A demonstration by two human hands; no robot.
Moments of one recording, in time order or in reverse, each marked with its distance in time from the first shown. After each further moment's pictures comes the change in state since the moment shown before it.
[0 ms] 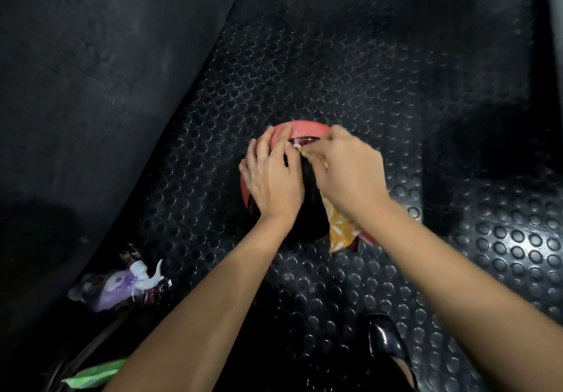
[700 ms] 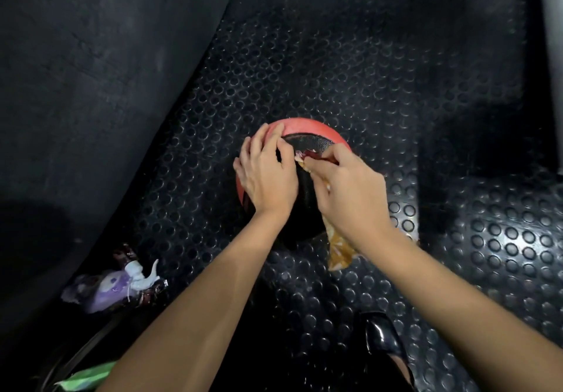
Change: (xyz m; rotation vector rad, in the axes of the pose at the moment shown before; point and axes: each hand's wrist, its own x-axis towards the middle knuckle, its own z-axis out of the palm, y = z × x) left_hand 0.005 -0.002 0.000 -0.048 0.020 -0.040; right_hand -0.032 0.005 0.013 0.085 0.145 -0.032
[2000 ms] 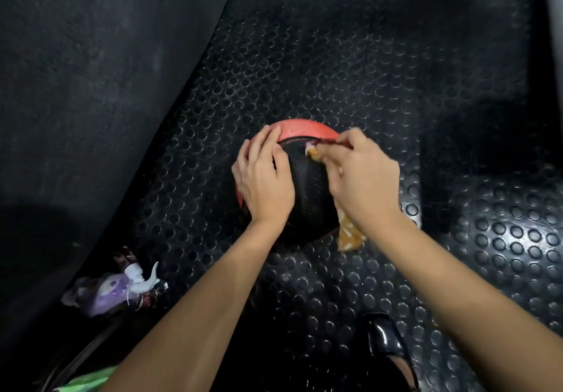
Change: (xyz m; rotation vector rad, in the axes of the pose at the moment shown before) left_hand -0.006 -0.008 -0.002 -0.085 0.017 0.035; right_hand 0.015 0.018 0.004 -0.063 0.051 0.055
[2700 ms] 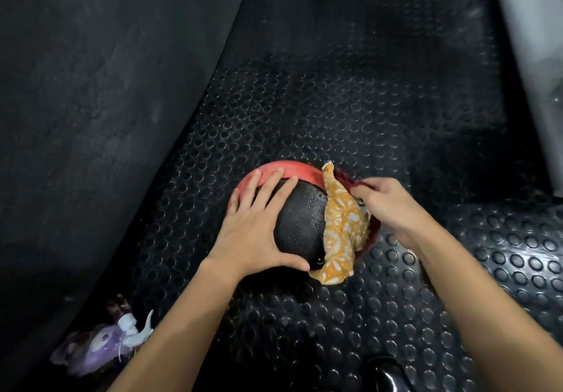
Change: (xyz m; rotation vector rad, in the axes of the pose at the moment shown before) left_hand 0.020 -0.008 -0.048 0.578 -0.680 0.526; right_hand 0.025 0.050 -0.022 0.796 -0.428 0.722
